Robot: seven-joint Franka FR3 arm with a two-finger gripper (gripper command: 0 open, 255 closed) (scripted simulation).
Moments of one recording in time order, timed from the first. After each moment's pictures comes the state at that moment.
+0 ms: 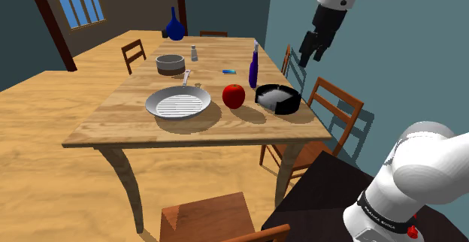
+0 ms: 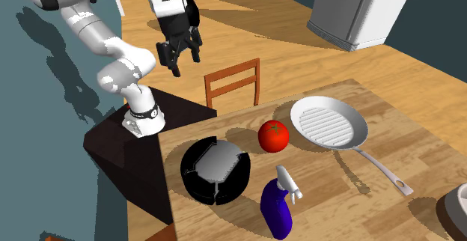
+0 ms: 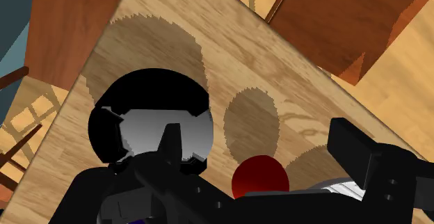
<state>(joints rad) -0.01 -0.76 -0.07 -2.31 -0.06 1.70 -0.02</state>
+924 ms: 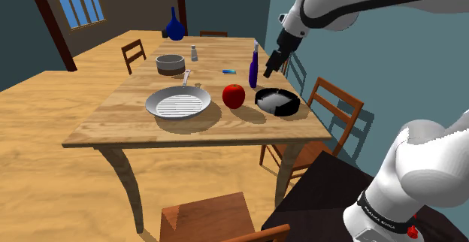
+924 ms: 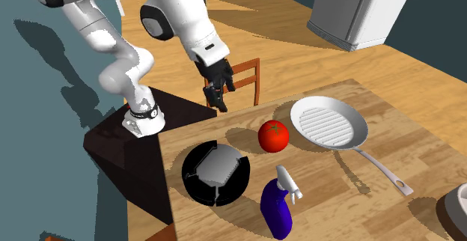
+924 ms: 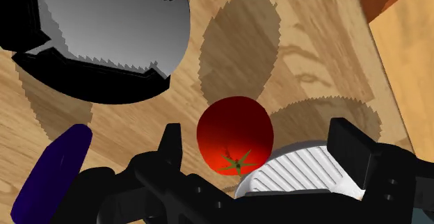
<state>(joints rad) 0.12 -0.48 -0.24 -2.35 0.05 2.19 -0.33</state>
